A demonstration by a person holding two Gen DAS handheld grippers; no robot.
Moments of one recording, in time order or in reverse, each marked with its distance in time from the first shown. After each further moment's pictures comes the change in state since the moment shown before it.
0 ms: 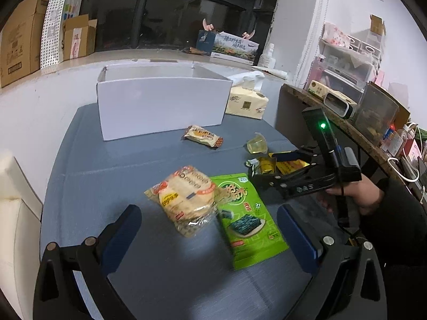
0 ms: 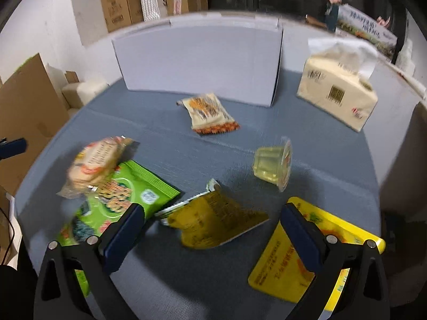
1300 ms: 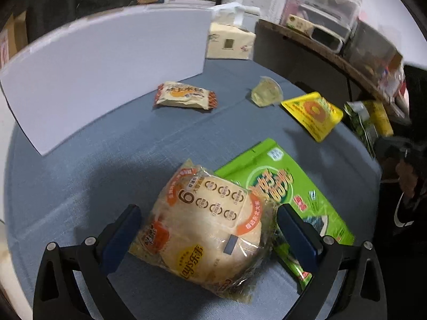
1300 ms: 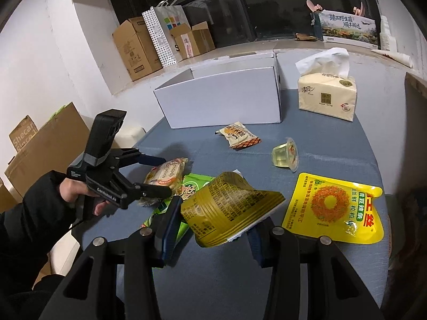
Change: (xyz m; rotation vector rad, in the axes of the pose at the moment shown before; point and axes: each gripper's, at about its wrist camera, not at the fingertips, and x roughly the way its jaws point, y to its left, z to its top) left arm 0.125 0.021 0.024 0.278 0.289 -0.124; right arm -0.095 0.012 -0.044 0.129 -0.221 0.200
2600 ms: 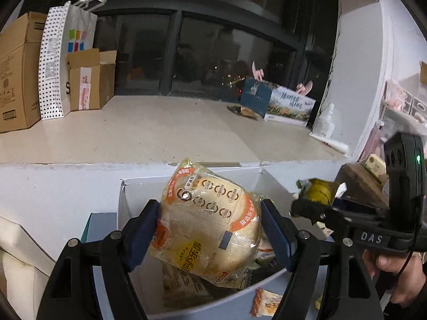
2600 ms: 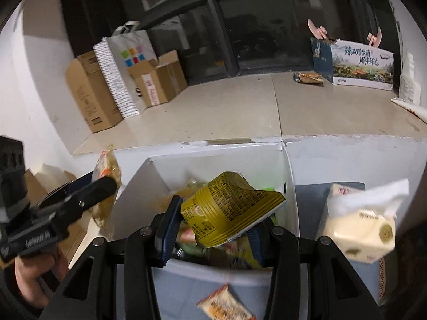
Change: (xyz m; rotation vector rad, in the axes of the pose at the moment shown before) left arm -0.080 0.154 0.196 -0.356 -0.432 0.294; right arm 0.142 -0.029 0.269 0.087 -0.083 -0.139
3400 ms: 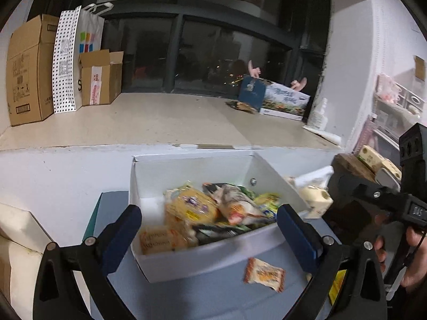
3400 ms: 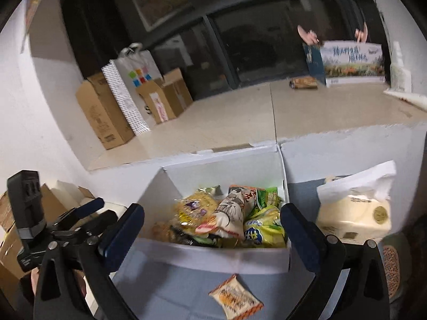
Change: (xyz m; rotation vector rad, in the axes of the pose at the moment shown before) left arm -0.077 -0.022 -0.046 0.010 -0.013 -0.010; right arm -0.082 -0.009 -0.036 0.044 -0.128 0.092
